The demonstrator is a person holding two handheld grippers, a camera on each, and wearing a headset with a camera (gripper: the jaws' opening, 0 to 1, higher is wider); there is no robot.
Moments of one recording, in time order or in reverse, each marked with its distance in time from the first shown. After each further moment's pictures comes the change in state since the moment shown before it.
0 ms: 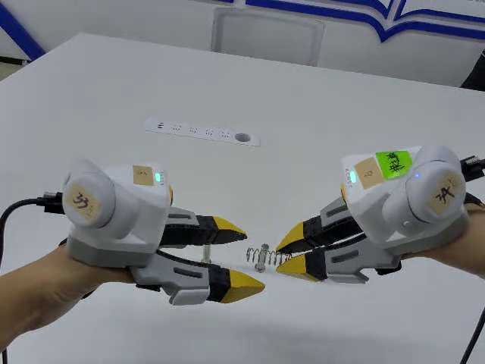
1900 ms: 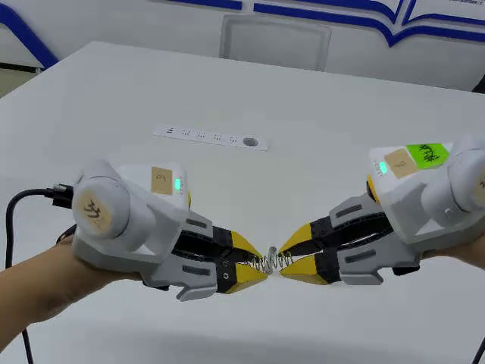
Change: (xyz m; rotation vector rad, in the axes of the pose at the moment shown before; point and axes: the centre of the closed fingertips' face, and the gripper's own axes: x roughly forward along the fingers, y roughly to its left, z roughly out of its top) left arm -0.005 -0.013 0.000 0.238 0.129 -0.009; right arm -0.016 0.009 0.031 0.049 -0.200 0.075
